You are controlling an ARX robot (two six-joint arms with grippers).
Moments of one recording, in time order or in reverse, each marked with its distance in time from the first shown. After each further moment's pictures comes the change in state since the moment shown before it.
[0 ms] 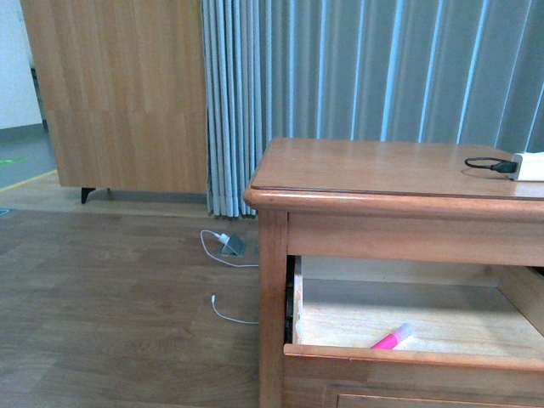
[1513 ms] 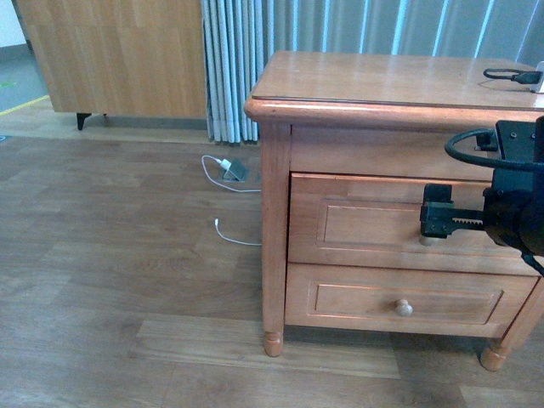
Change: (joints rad) left arm 0.000 0.000 0.000 0.000 0.000 0.000; right arm -0.035 1.125 0.752 0.554 0.214 0.043
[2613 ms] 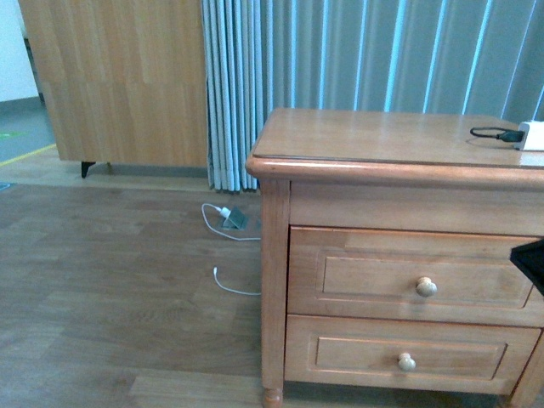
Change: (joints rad) left arm 0.000 0.000 0.000 0.000 0.000 0.000; right arm -0.035 -0.771 -0.528 -0.220 -0.231 0.110
